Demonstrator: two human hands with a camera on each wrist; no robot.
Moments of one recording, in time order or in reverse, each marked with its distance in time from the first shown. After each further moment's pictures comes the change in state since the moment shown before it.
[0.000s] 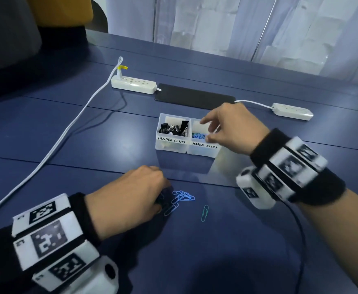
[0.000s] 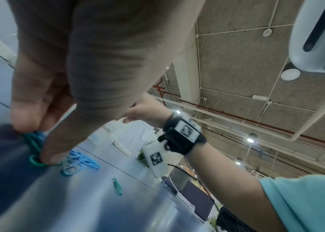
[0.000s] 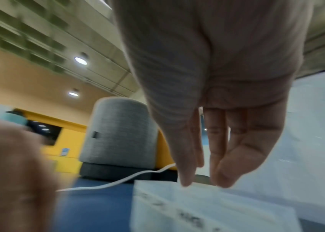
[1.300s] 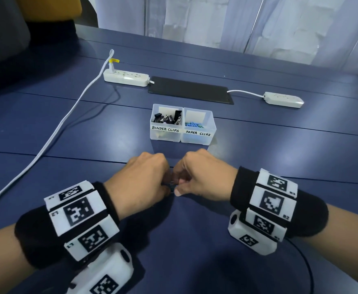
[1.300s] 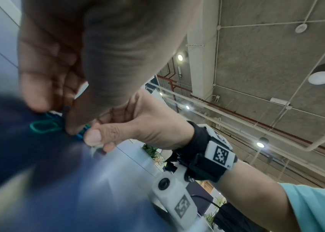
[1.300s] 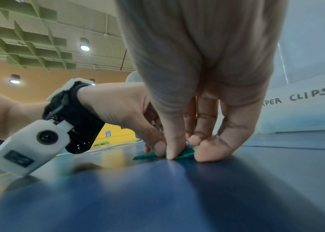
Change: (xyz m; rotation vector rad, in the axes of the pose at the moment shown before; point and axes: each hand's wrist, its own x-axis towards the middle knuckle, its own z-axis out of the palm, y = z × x) left_hand 0.008 0.019 0.008 -0.056 0.084 -0.164; right_hand -0.069 -0.040 0.053 0.185 -0.320 -0.156
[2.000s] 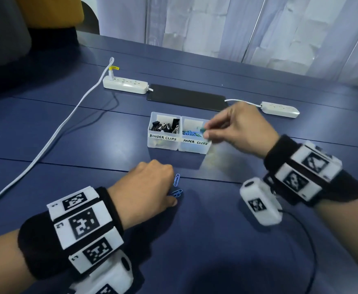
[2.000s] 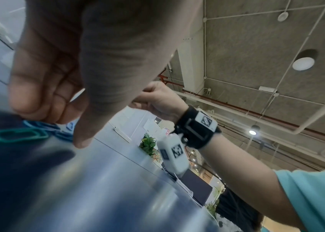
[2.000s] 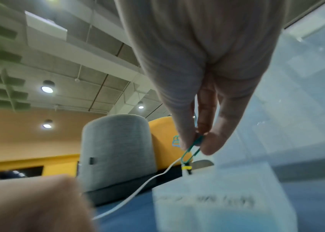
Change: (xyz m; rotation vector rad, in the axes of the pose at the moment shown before) left_hand 0.008 0.008 0.000 0.114 -0.026 0.068; right_hand 0.006 0.047 -0.082 0.270 0.427 0.160
